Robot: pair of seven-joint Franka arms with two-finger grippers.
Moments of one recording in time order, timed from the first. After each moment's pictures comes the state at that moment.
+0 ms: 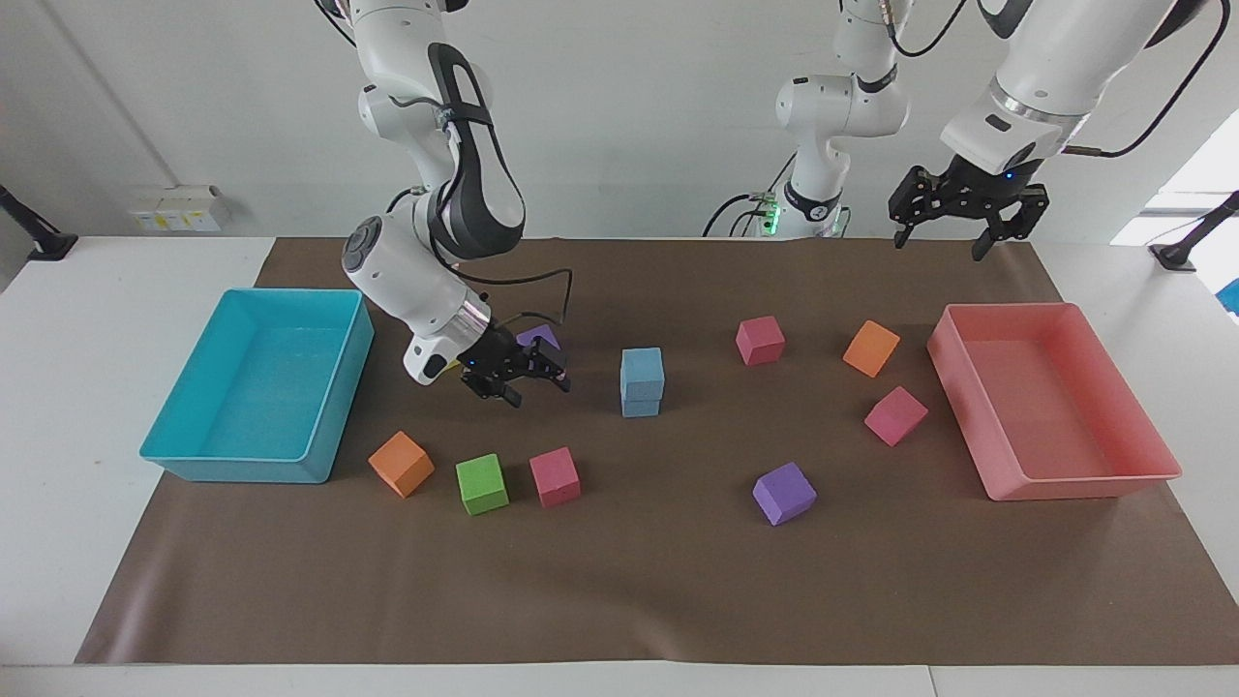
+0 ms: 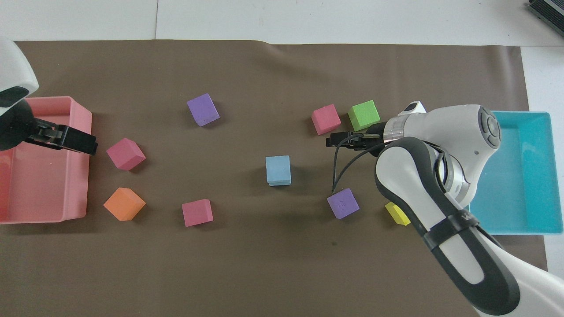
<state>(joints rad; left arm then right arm) -0.15 0.03 -0.03 -1.42 -0.02 1.44 0.09 0.40 0.21 -0.16 -1.97 0.64 2.30 -0.12</state>
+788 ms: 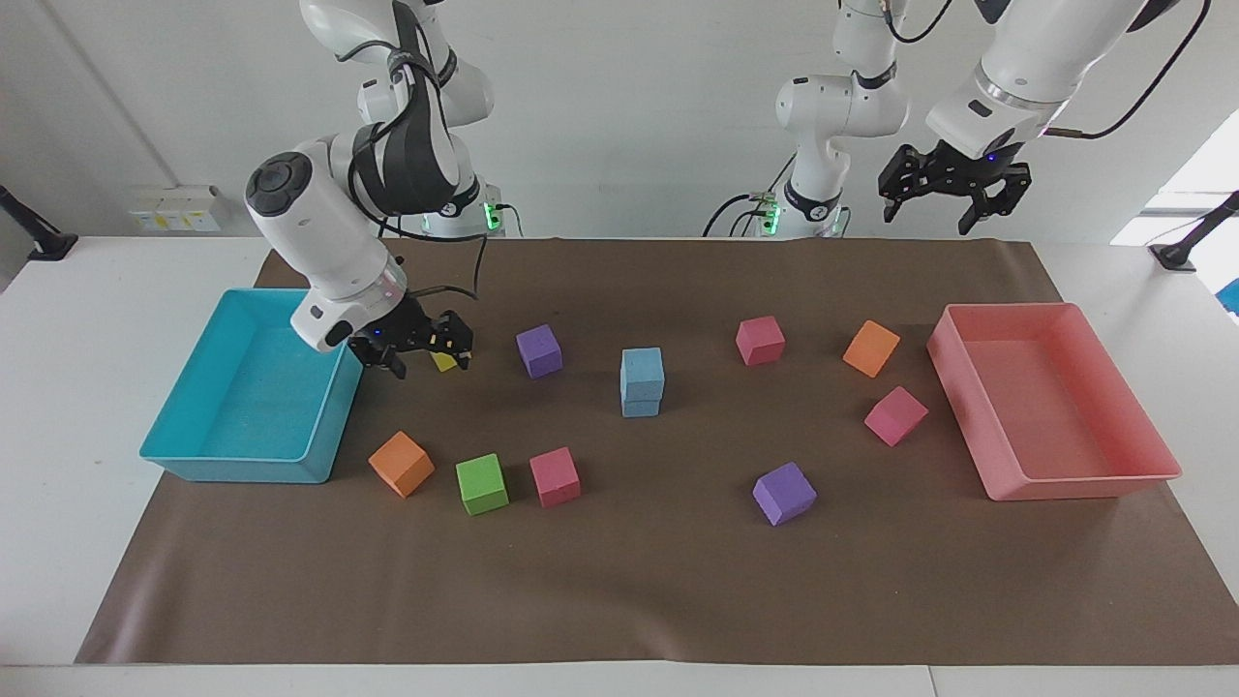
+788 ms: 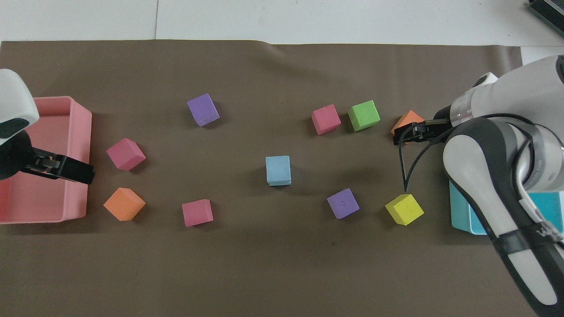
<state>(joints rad) -0.15 -0.04 -0.03 -1.51 -0.02 1.37 0.08 0.22 0.15 -0.17 -1.79 0.21 1.91 -0.04</state>
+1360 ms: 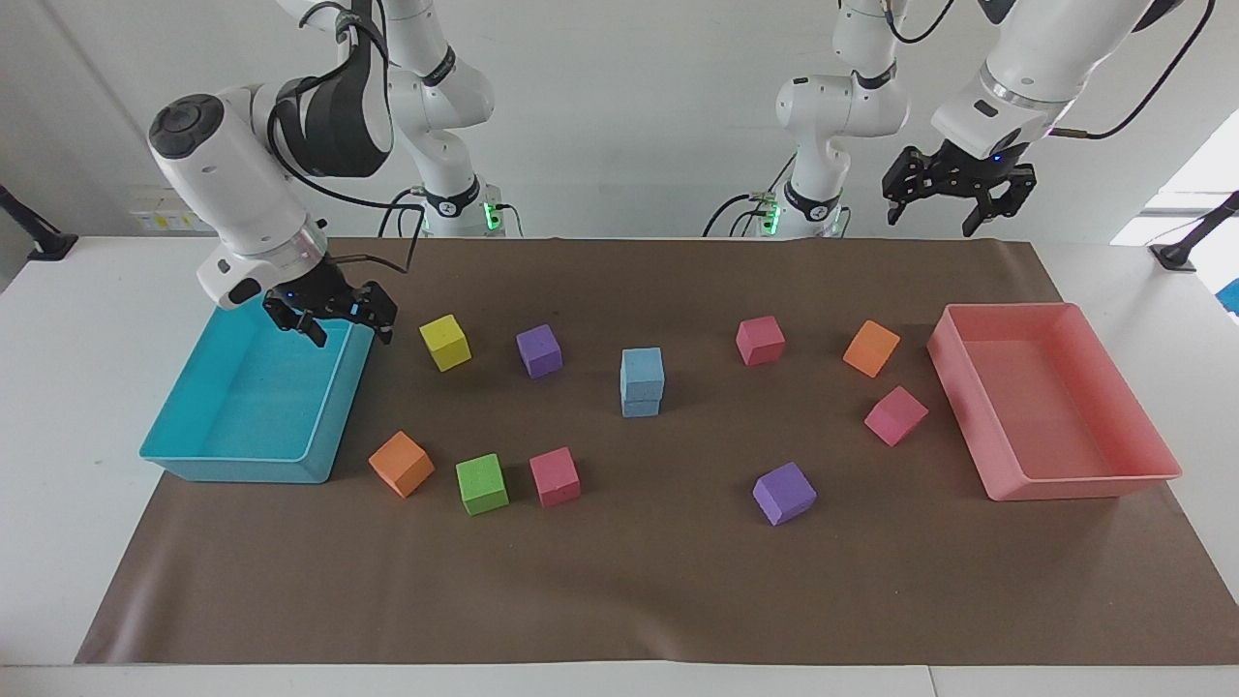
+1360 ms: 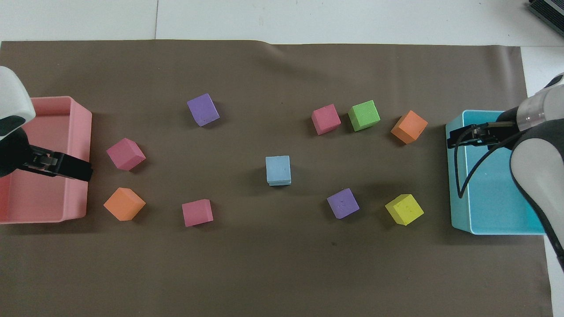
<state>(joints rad) -0.15 -0.04 -0.02 -1.51 -0.02 1.39 0.08 0.11 0.05 -0.17 -1.77 0.08 1.80 -0.04</state>
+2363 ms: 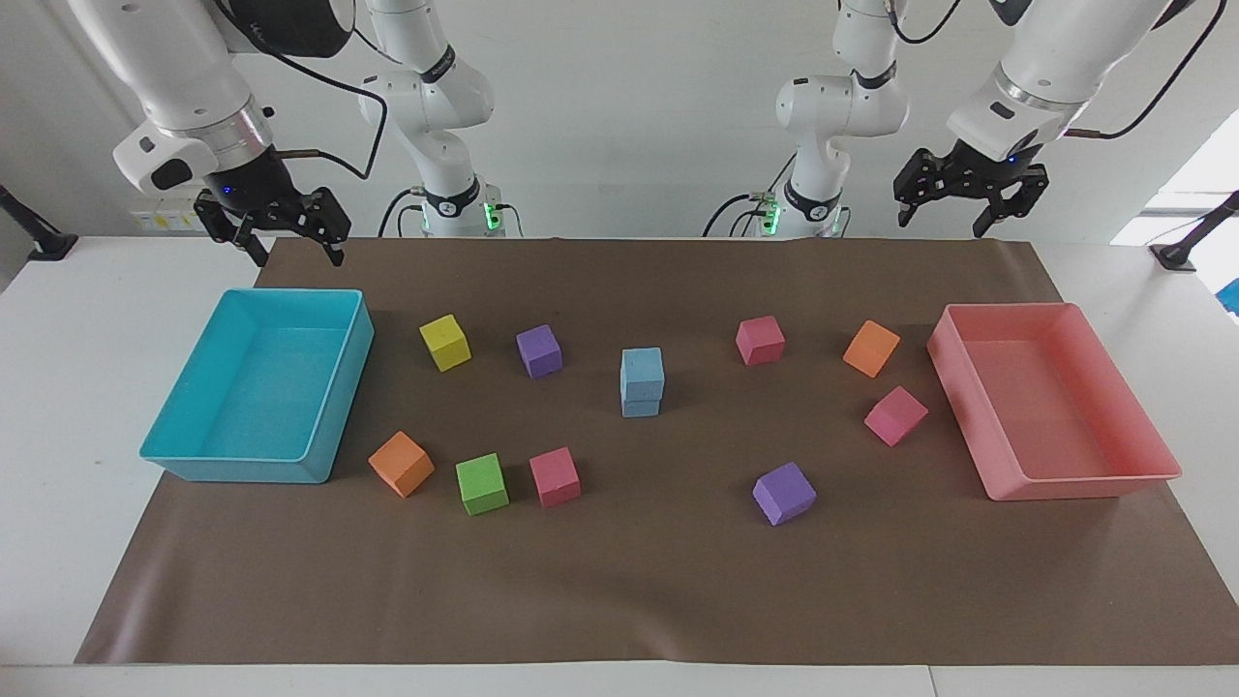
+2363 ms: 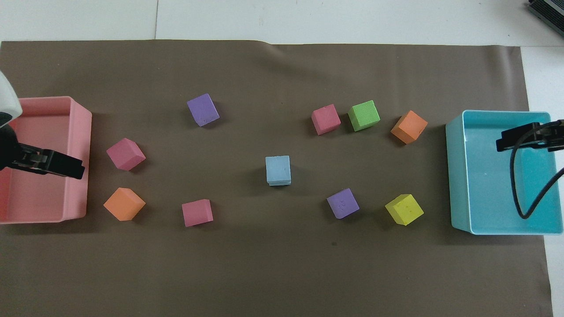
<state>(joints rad) -0.13 -0.04 -0.02 -1.51 -0.02 1.39 0.08 0.08 0.01 -0.15 -1.55 0.01 1.54 -0.04</state>
